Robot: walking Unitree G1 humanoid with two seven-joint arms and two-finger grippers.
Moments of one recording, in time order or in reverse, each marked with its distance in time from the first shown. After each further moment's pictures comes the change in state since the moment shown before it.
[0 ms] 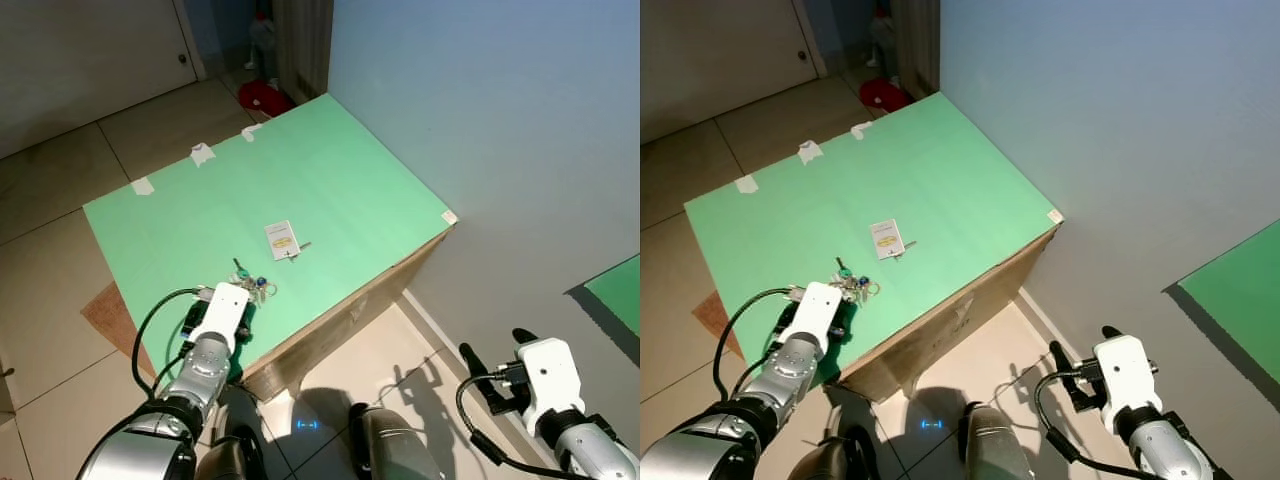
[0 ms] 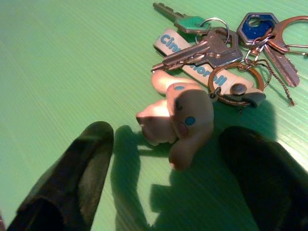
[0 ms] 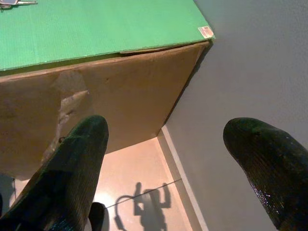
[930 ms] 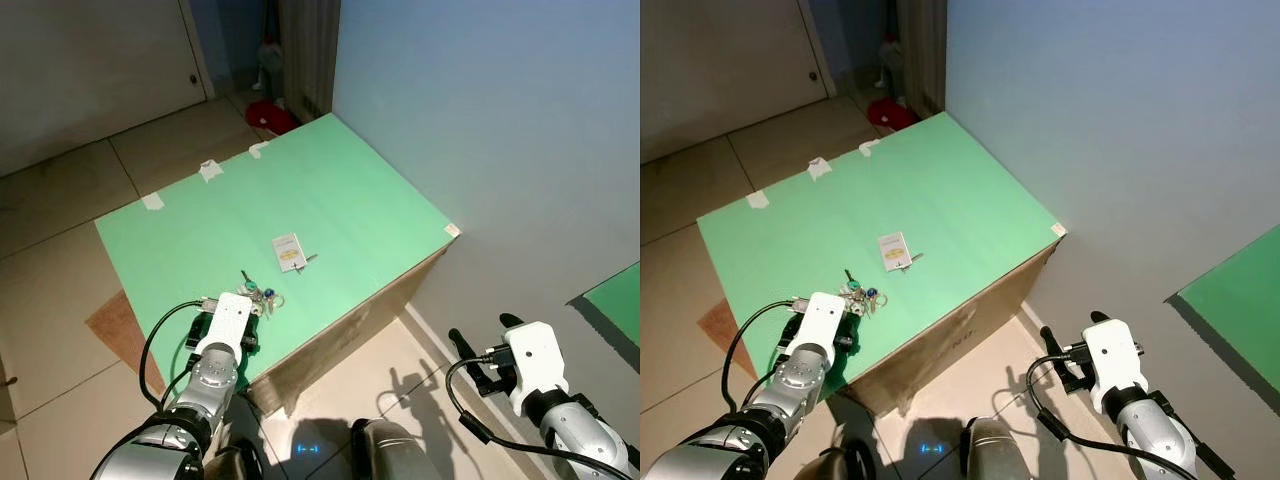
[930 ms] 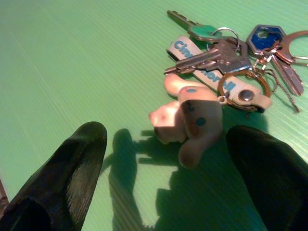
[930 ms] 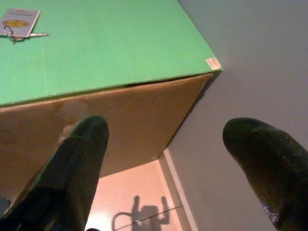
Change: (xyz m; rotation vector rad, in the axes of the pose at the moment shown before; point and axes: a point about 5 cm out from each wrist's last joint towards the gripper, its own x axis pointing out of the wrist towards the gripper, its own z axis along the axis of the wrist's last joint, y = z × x) left arm -0.006 -0.016 -0.009 -0.035 0.021 0.003; right arm 0.023 0.000 0.006 -0.008 -0.038 0.020
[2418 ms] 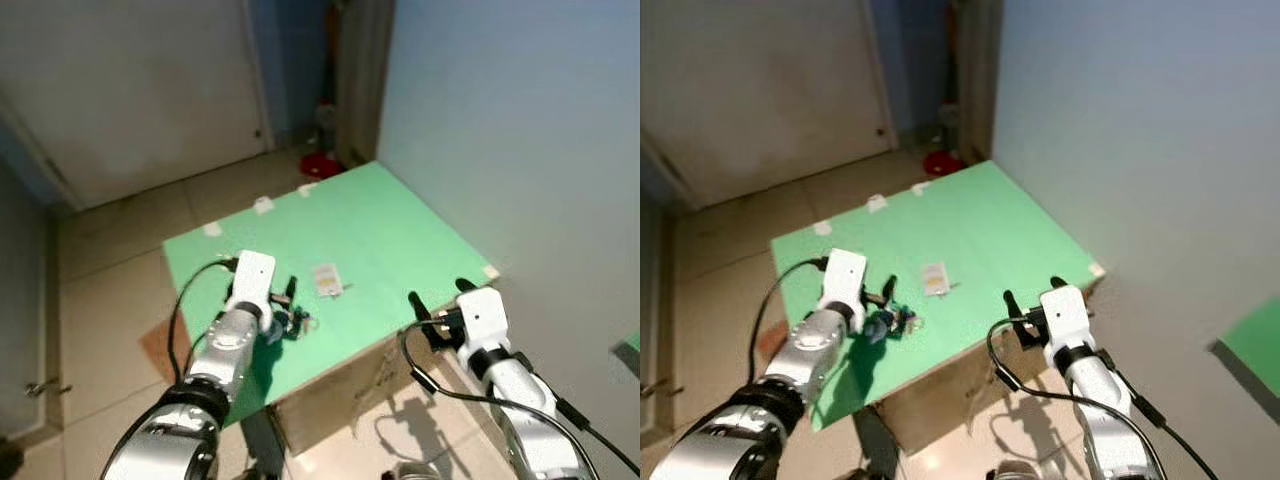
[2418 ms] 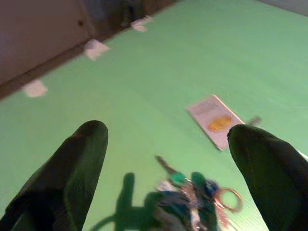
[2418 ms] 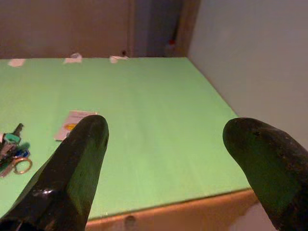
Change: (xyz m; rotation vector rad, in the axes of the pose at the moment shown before) left arm 0.004 -0.022 0.067 -0.177 -0.217 -0.280; right arm 0.059 0.027 0.015 0.038 -0.152 0.017
